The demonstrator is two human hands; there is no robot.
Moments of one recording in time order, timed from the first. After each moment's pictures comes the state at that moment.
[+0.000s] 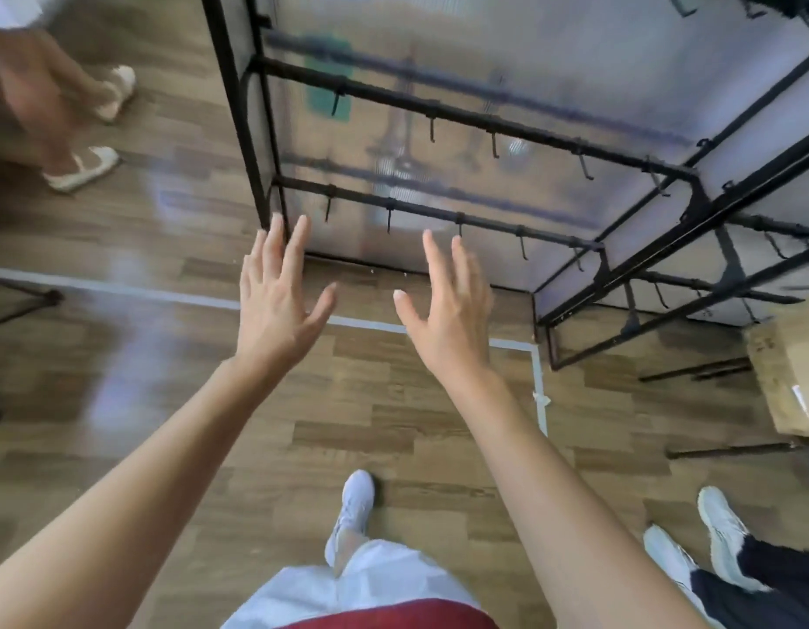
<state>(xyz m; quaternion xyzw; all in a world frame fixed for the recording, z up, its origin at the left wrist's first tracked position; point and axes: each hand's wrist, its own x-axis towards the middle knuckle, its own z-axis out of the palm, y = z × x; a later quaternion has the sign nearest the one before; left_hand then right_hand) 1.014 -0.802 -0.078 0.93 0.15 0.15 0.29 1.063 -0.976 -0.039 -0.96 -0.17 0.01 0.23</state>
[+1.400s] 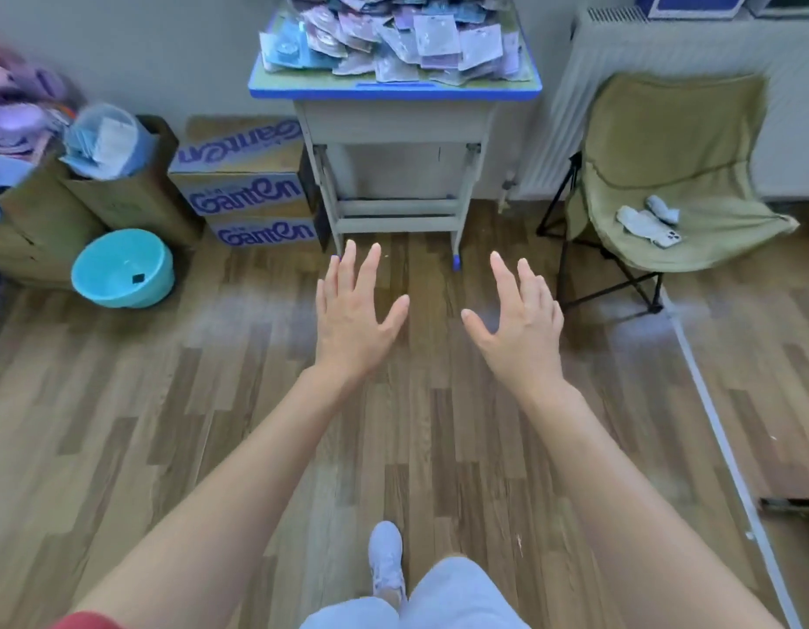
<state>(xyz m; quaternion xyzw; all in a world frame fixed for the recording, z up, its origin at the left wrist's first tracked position) 0.251 -0.692 -0.053 0.57 0.77 0.24 0.13 0.429 -0.664 -0.037 -0.62 -0.74 0.19 0.16</state>
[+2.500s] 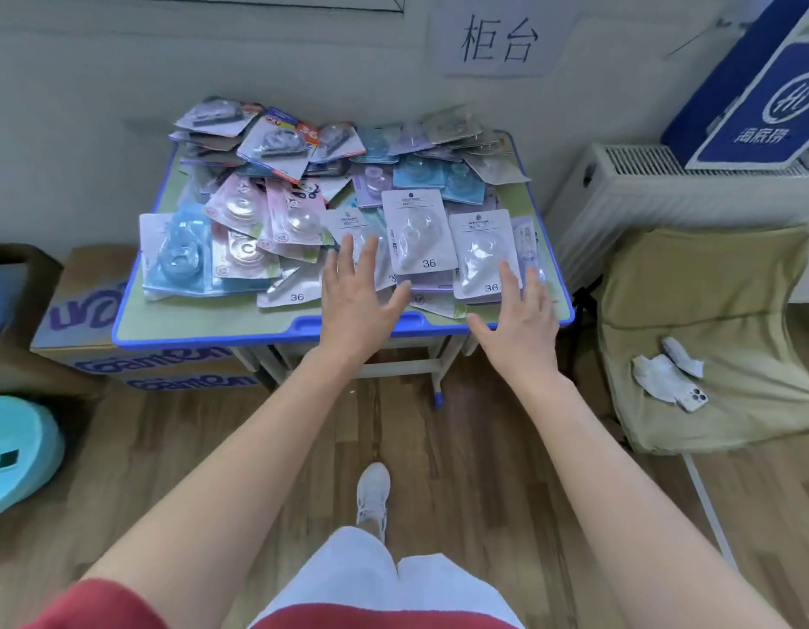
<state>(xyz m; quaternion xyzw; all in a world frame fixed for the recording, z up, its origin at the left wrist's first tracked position) 0.118 -0.110 -0.046 0.56 0.75 0.26 0.22 0.301 -0.094 -0.048 -0.69 -0.70 0.16 0.11</state>
